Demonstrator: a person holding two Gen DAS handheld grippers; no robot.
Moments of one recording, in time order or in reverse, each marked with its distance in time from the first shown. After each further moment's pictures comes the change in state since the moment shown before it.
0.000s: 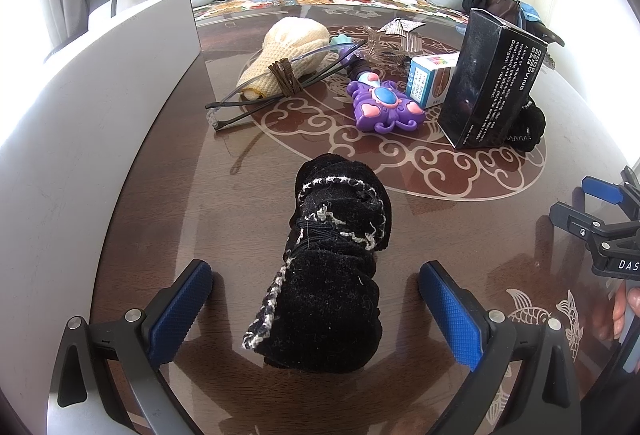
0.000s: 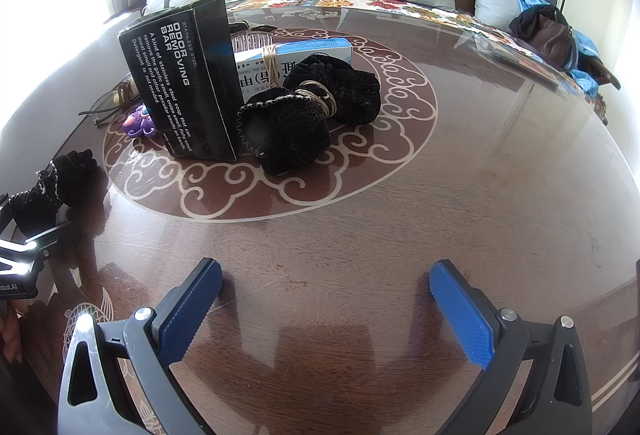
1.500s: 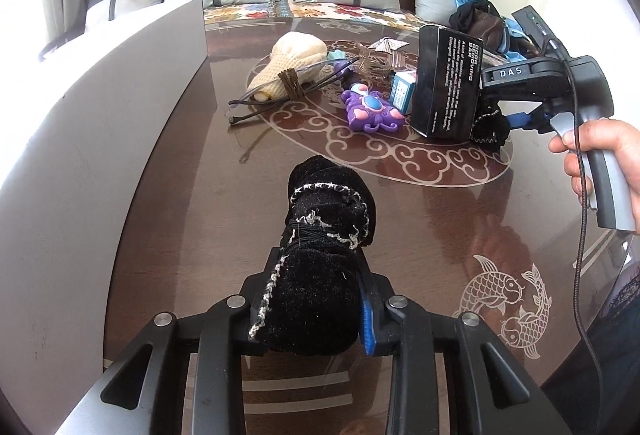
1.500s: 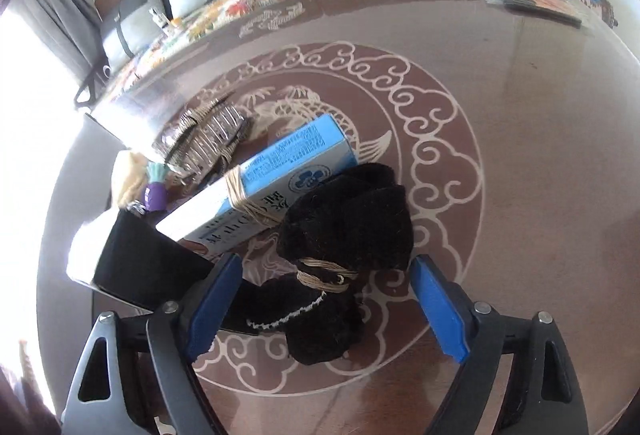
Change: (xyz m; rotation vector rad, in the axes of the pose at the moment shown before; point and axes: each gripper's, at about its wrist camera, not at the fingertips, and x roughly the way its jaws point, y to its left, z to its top) left arm -0.028 0.017 -0.016 -0.036 -0.041 -0.087; right arm 0.058 -0.016 0.114 0.289 0.210 0.094
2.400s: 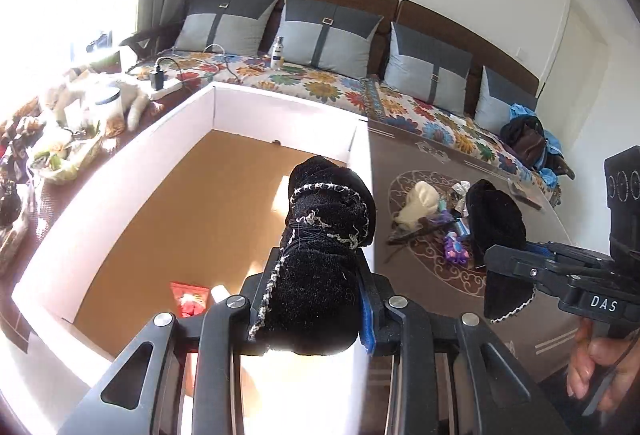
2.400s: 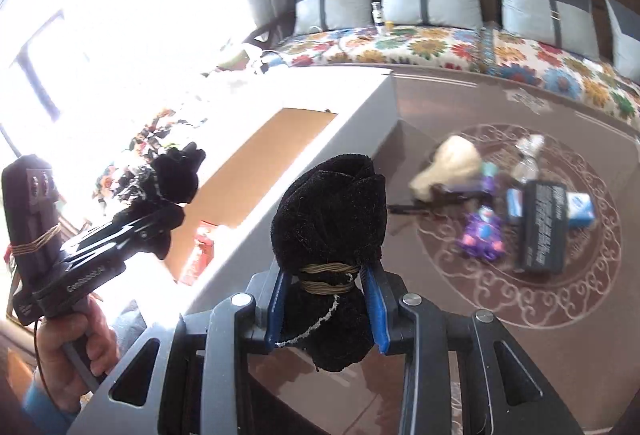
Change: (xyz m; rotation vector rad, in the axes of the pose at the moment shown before) left arm -0.181 0.192 0.025 -0.298 -0.190 0.108; right arm -0.149 0.275 -0.126 -0.530 -0.160 0.444
